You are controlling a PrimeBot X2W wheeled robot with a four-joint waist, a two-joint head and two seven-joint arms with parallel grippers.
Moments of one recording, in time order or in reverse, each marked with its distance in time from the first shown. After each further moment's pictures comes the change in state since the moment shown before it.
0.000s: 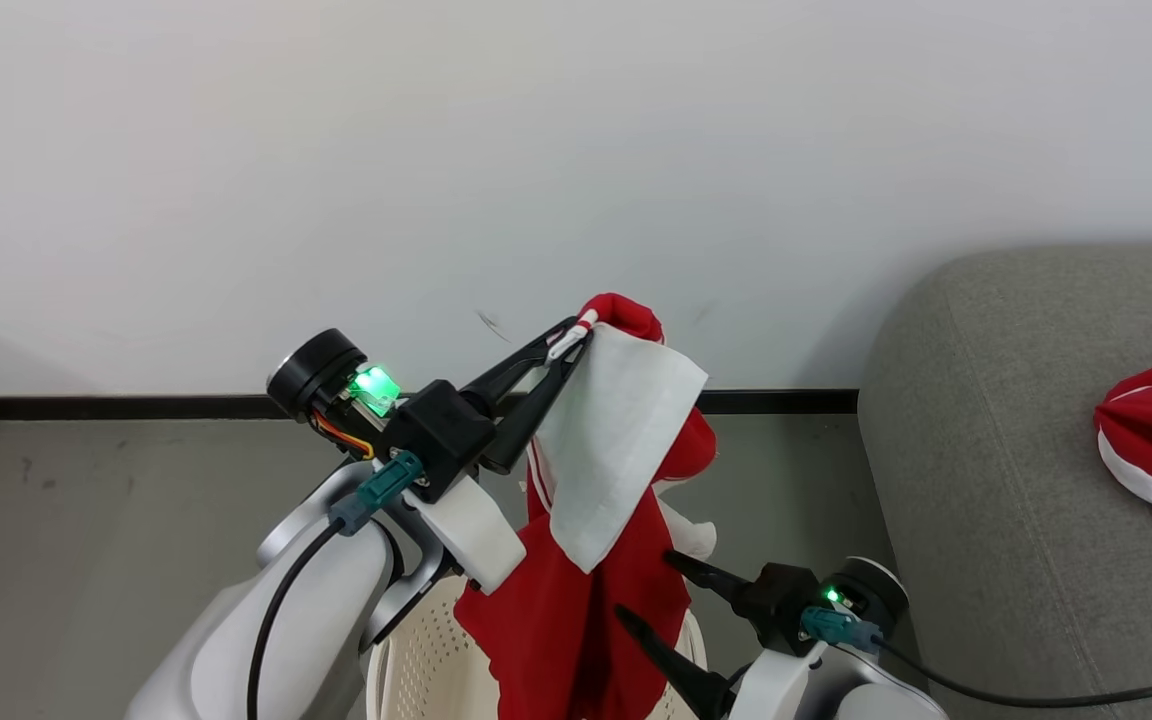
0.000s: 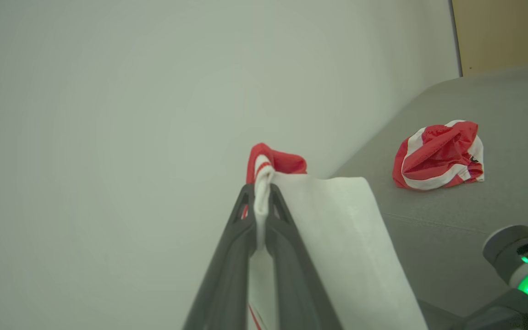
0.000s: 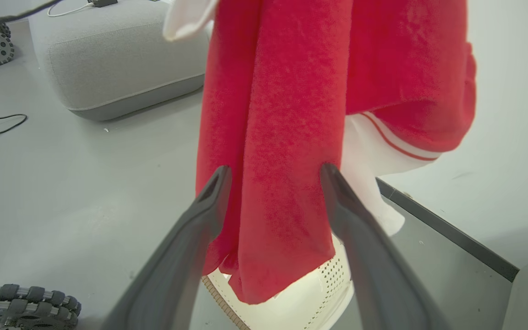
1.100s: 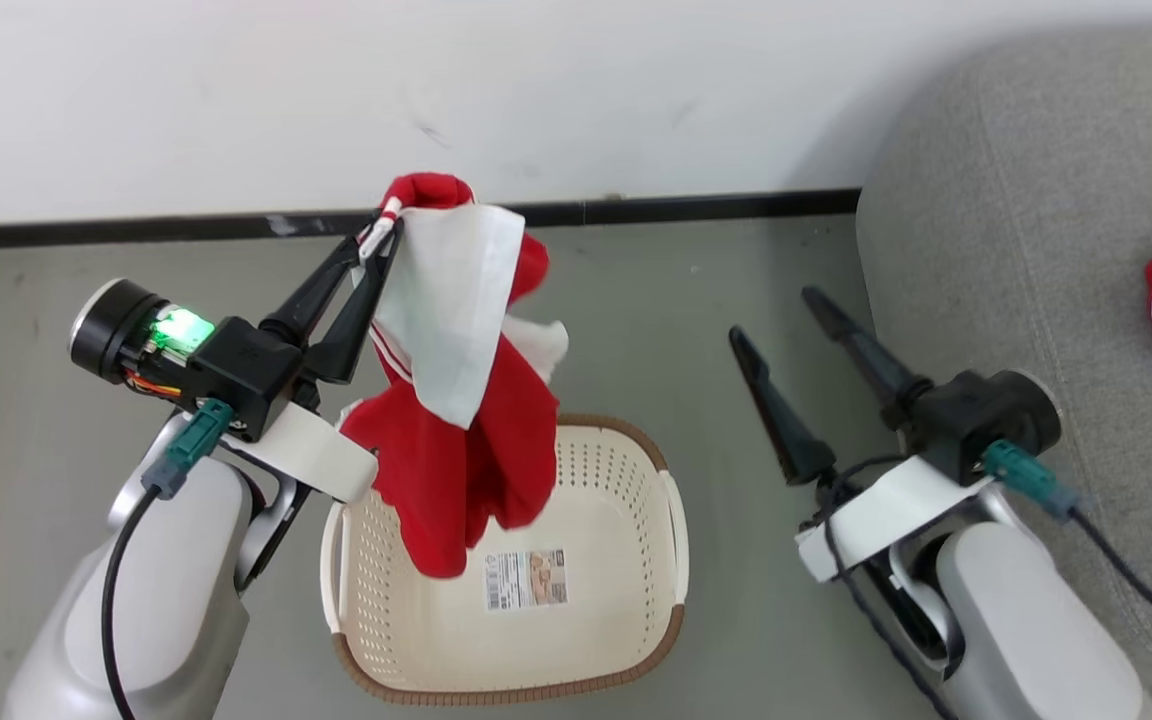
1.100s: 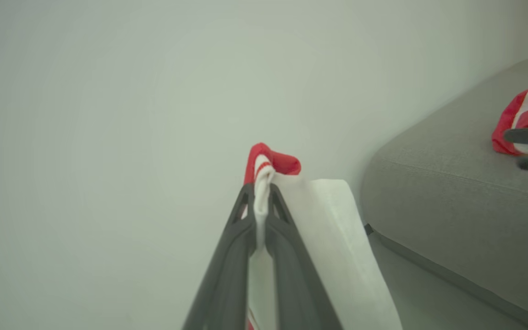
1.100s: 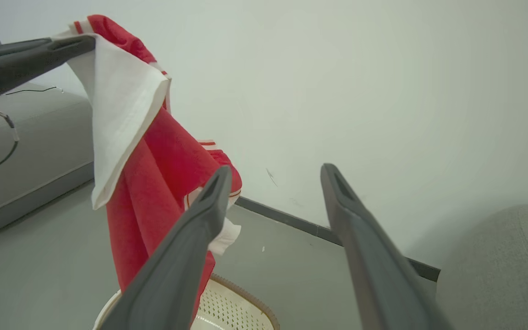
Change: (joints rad) left arm -0.013 0.042 0.239 0.062 0.072 0.025 -0.129; right arm -0.049 0.049 -0.456 -0.272 -0.140 0.000 -0.010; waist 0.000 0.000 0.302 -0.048
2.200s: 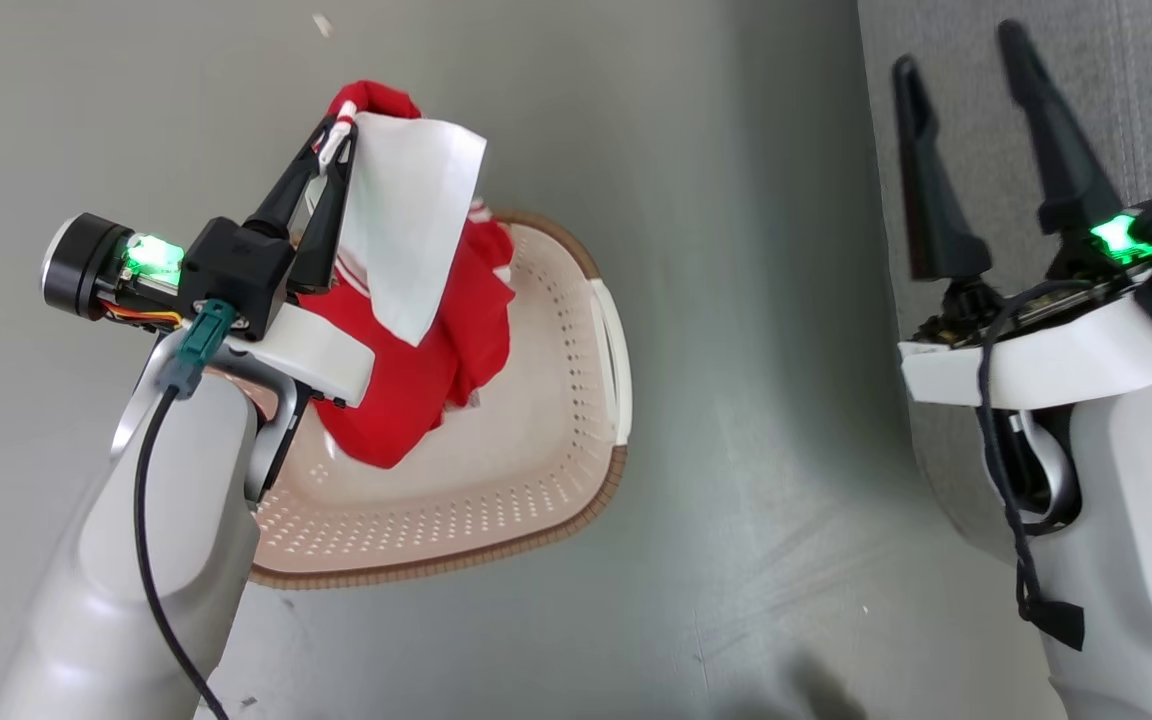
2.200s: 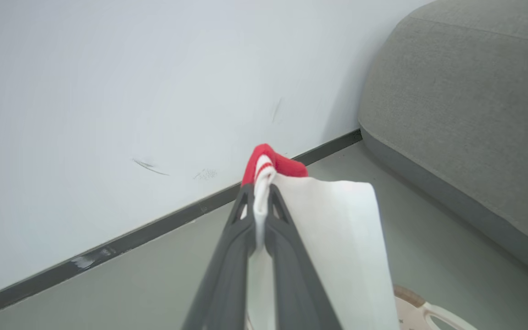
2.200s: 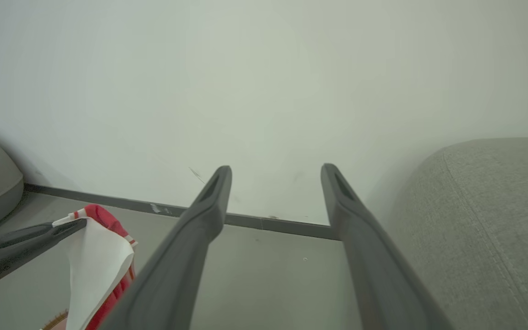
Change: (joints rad) left arm -0.146 -0.070 0.038 0.175 0.052 0.099 0.002; right arm -0.141 0.033 -0.200 -0.209 0.034 0.000 0.000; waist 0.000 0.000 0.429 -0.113
